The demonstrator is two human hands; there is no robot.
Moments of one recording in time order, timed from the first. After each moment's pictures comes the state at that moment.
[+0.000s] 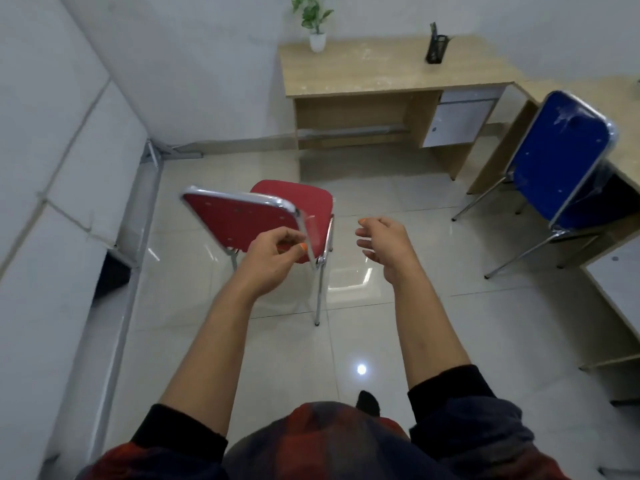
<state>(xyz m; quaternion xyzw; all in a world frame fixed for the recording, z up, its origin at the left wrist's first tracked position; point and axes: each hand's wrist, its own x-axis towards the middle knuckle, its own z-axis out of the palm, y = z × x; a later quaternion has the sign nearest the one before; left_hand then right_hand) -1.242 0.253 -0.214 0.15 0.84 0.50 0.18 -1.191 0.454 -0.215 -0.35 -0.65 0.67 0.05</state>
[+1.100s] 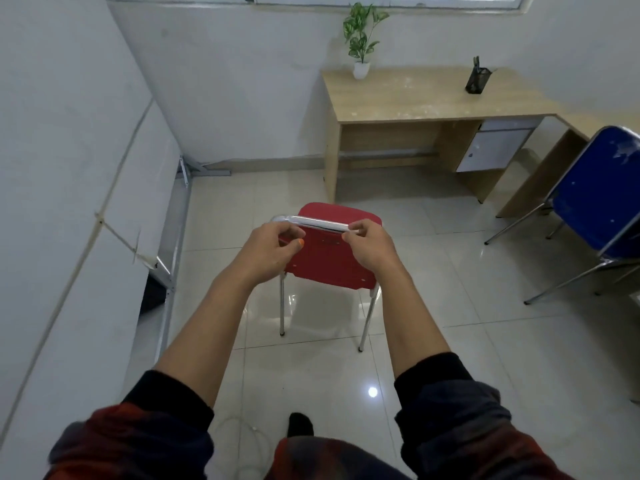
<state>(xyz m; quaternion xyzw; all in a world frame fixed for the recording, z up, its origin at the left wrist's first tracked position) -1.401 0.056 -0.195 0.19 0.87 0.43 0.13 -1.357 0.256 -0.228 -0.28 -0.84 0.47 0.04</state>
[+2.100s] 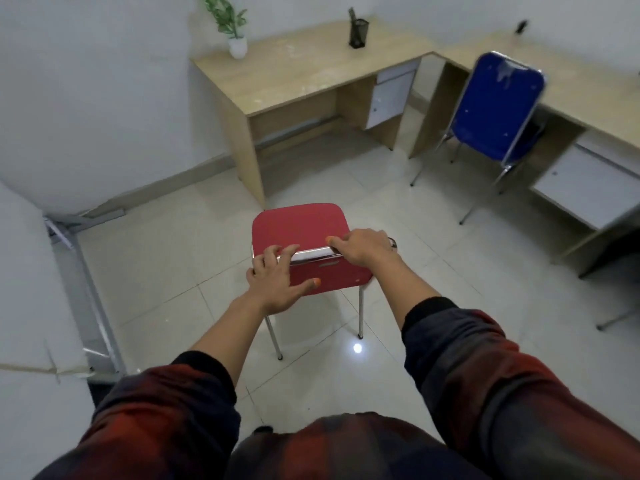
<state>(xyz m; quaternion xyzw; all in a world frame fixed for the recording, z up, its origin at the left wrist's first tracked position) -1.564 0.081 -0.310 0.40 0.87 0.16 0.22 -1.462 0.264 -0.284 -0.37 -0.91 0.15 -0.13</state>
